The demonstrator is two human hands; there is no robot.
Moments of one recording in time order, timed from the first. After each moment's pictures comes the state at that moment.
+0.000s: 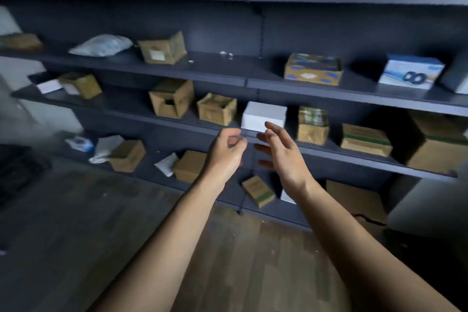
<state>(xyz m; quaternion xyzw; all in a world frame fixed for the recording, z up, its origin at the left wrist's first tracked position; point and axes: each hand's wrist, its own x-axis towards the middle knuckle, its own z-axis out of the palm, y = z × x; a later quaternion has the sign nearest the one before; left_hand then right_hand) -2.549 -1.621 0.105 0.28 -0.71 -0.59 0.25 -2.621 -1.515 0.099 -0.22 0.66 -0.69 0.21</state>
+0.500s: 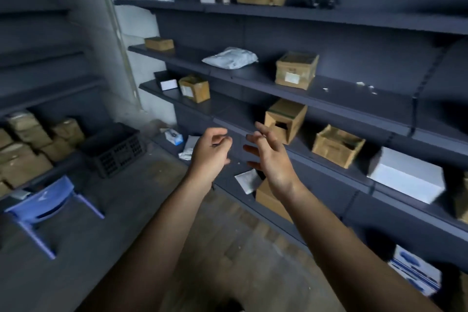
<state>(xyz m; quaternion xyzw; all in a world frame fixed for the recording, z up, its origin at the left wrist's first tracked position) -2.356 -1.978 0.124 0.39 -0.62 -0.54 0.40 -2.466 -1.904 0.120 -0.36 0.58 -0.65 0.33</state>
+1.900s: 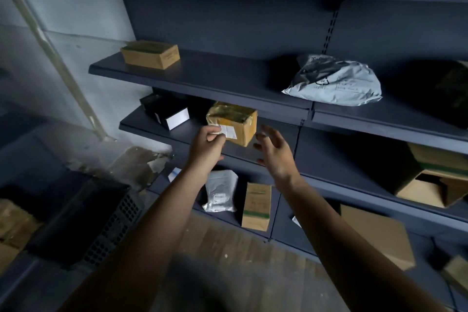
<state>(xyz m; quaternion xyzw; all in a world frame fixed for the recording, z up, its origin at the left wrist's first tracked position) -2.357 -2.803 0.081 0.36 -0.65 -0.60 0.29 -2.452 -2.686 0.066 -0.21 0.69 -0.66 0.22</state>
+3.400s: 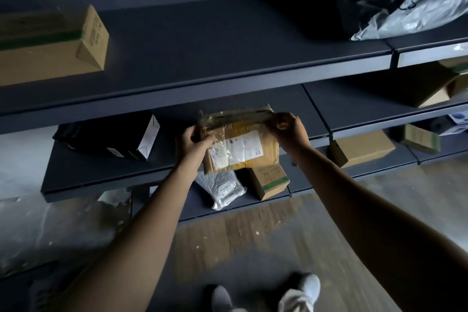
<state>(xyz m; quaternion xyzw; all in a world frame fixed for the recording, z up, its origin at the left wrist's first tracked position) -2.480 -3.149 -0.089 0.26 -0.74 -0.63 0.01 -2.538 -2.927 -0.074 0.05 0.88 -0.46 0.07</state>
